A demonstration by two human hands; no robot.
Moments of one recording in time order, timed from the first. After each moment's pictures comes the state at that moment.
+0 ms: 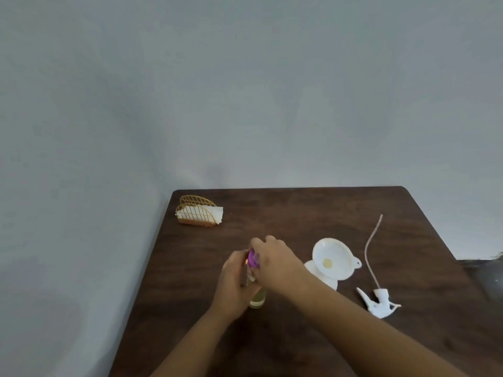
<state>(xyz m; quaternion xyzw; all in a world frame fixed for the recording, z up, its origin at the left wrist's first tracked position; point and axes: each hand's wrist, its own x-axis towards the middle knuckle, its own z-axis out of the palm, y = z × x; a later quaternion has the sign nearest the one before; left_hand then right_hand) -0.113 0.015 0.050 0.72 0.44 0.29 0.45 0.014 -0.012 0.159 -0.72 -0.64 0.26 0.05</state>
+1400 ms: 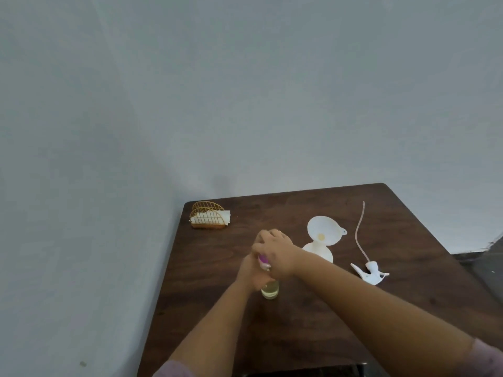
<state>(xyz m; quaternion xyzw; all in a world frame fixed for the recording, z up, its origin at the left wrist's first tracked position) -0.108 -0.022 0.063 0.85 0.42 0.06 0.30 -0.006 -0.075 0.148 -0.63 -0.77 0.13 0.01</state>
